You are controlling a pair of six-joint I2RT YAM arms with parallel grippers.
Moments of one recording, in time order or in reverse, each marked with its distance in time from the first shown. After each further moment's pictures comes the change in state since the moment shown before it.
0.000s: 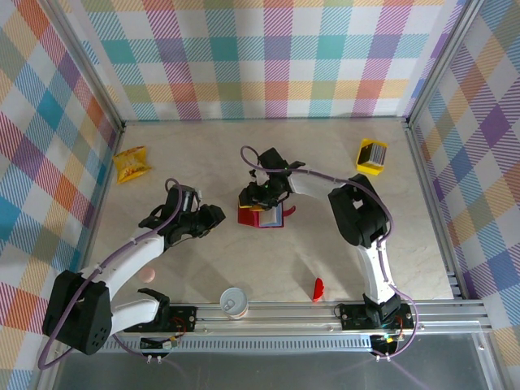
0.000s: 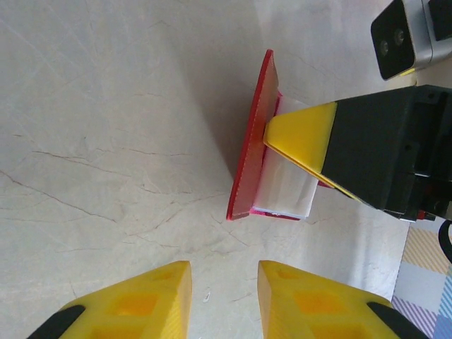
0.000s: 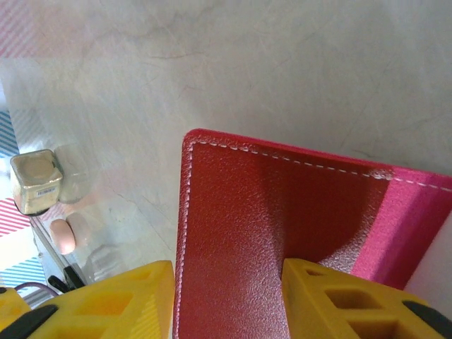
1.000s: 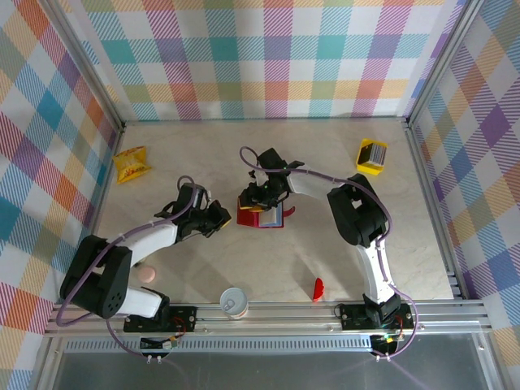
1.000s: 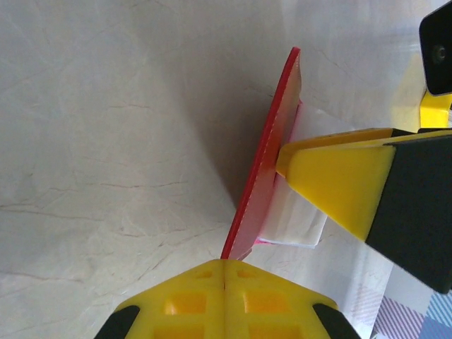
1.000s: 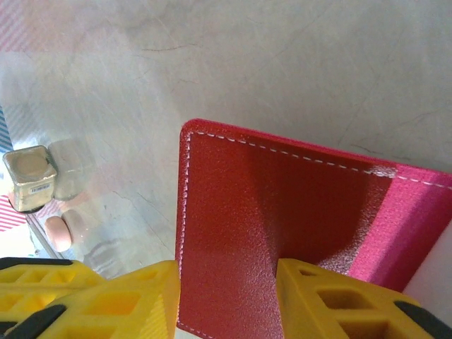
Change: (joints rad) left arm -0.019 0.245 0.004 0.229 0.069 -0.053; right arm 0.003 0.007 0.016 -0.037 0.001 -0.010
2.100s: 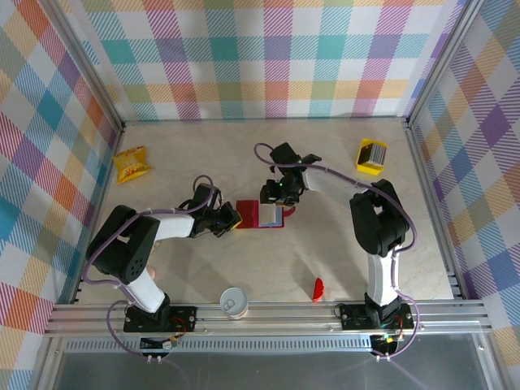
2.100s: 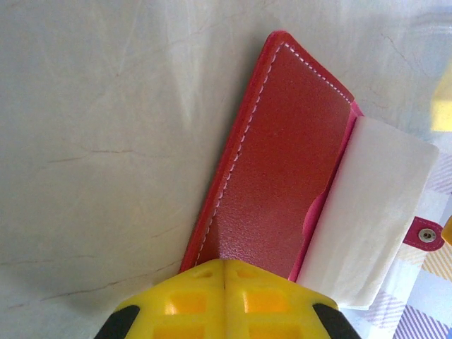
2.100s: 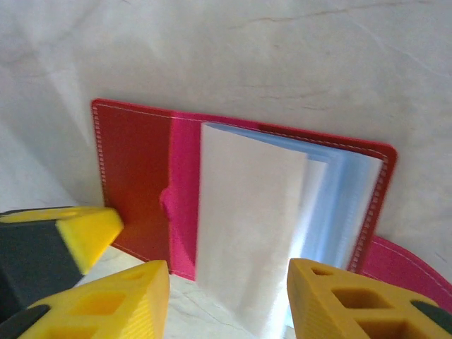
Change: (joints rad) left arm -0.048 0.265 0.051 0.163 0.003 -0.018; right arm -0.043 -0.184 -0.069 -0.217 0.331 -0.043
